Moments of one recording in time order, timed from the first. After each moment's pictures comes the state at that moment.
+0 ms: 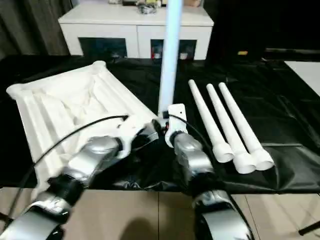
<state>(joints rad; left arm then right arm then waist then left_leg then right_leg) -0.64 0.08 -0.27 0.65 0.08 0.30 -0.51 -0.68 0.04 -0.02 0.84 0.10 0.14 0.08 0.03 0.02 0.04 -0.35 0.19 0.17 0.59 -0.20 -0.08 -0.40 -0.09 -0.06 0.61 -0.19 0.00</state>
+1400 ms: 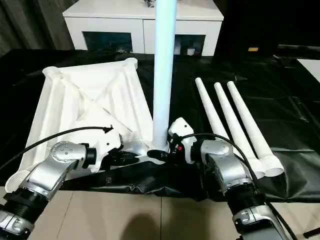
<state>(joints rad) -0.44 0.38 -0.30 0.35 -0.03 0.17 -1.05 -0.48 -0.33 0.21 0.48 0.15 0.15 1.01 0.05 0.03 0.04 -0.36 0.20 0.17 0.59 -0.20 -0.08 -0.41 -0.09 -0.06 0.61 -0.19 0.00</state>
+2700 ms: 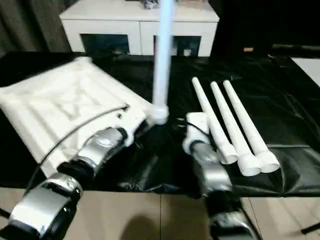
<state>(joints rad) -0.82 0.07 -0.14 1.05 0.08 -0.09 -0.32 -0.42 -0.08 -0.03 0.48 0.07 0.22 0.08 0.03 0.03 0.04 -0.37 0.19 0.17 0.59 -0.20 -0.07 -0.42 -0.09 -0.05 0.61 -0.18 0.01</state>
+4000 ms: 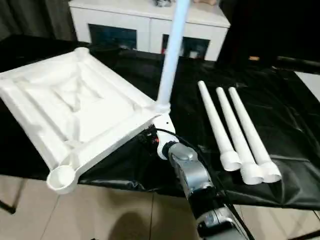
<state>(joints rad) -0.20 0.78 0.14 0.12 0.00 0.68 -0.59 -0.52 0.00 0.17 0.57 0.04 0.25 0.33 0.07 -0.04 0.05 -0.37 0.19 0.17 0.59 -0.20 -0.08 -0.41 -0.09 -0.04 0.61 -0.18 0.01</state>
